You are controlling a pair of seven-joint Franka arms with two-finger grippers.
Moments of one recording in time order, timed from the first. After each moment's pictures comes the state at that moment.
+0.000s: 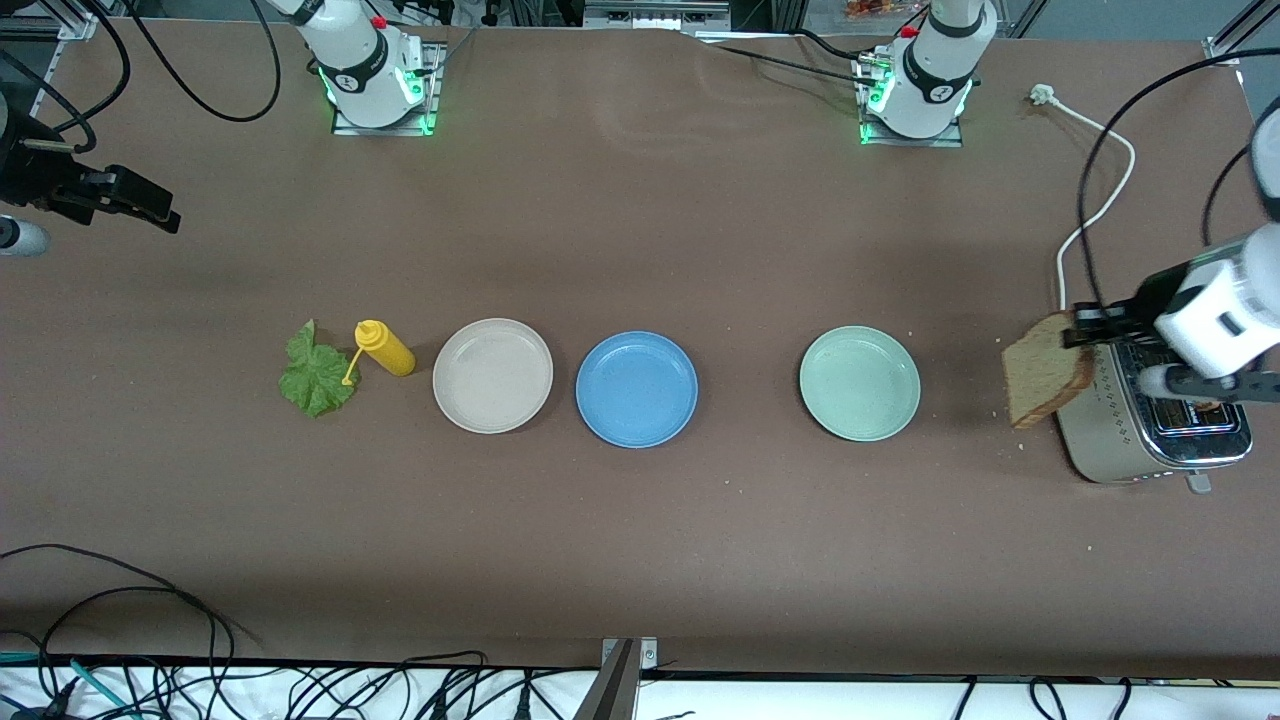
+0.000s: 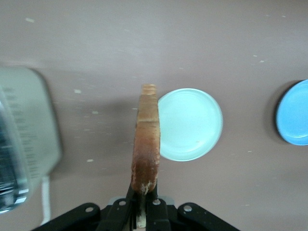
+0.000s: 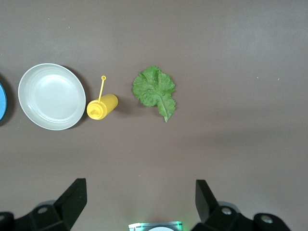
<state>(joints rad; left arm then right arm) 0.14 0.29 -0.16 -1.45 -0.09 1.60 0.02 0.04 -0.01 -0.04 -1.60 -0.01 1.50 0.08</state>
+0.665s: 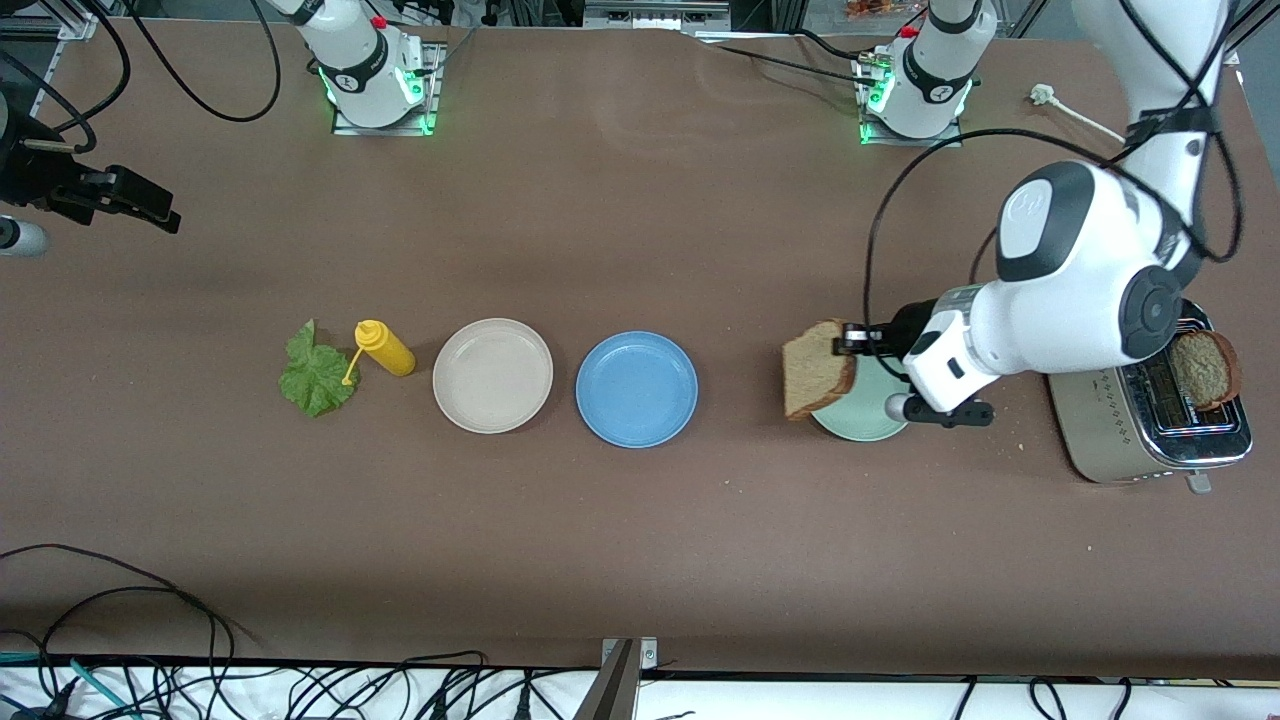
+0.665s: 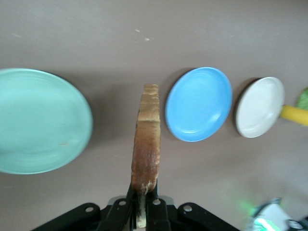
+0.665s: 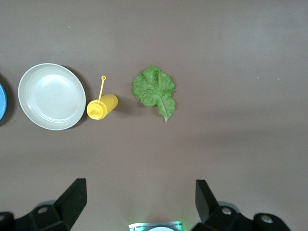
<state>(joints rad) -0.11 0.43 -0.16 -1.48 -0.43 1.76 -0.17 0.04 -0.01 -0.04 -1.60 -0.01 1.50 0.08</state>
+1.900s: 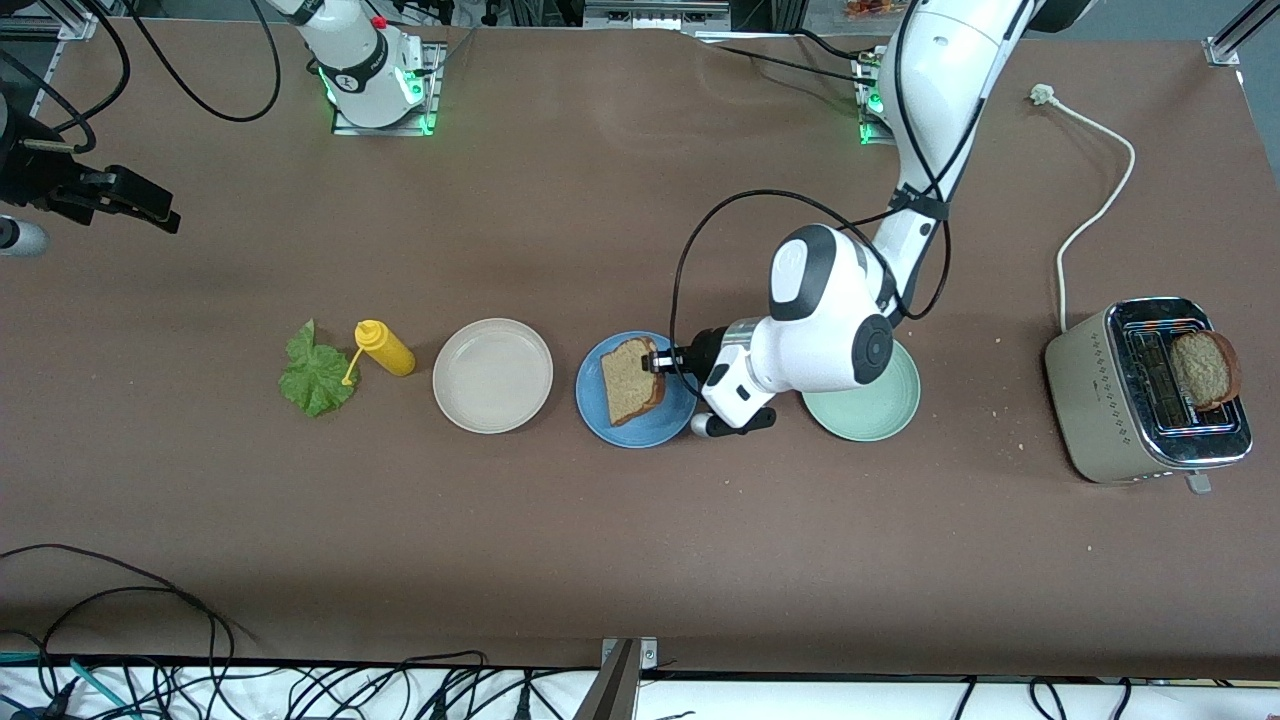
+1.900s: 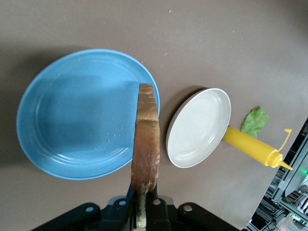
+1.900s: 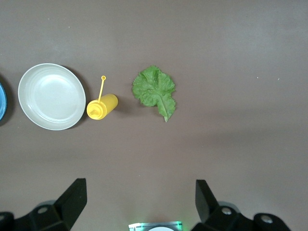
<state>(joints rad) -0.50 0.72 -0.02 -1.40 -0.85 2.11 -0.27 0.04 -0.01 -0.04 -1.60 -0.01 1.50 0.08</state>
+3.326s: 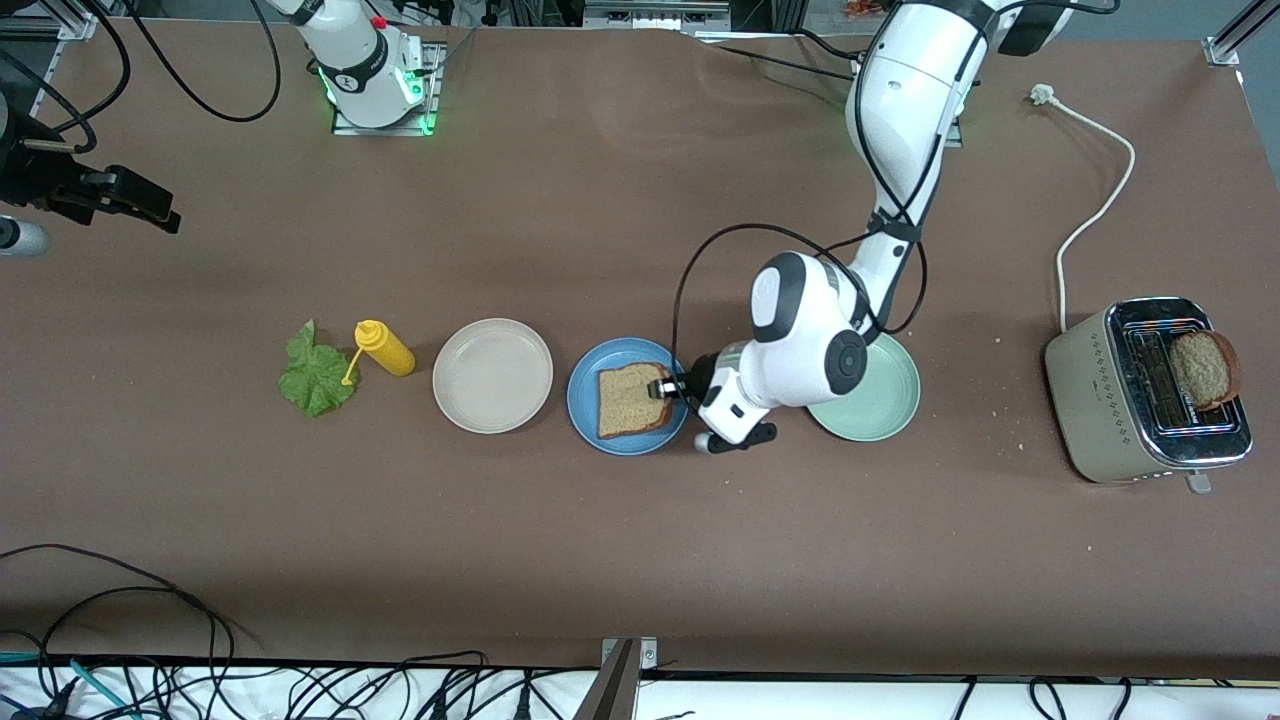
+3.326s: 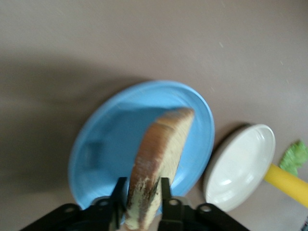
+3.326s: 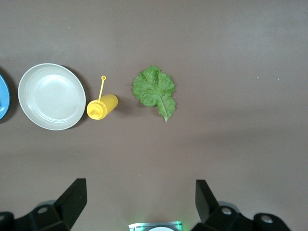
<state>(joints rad) -0.57 0.82 0.08 -1.39 -0.85 2.21 -0.26 0.04 -0.01 -0.04 -1.60 -0.01 1.50 0.08</state>
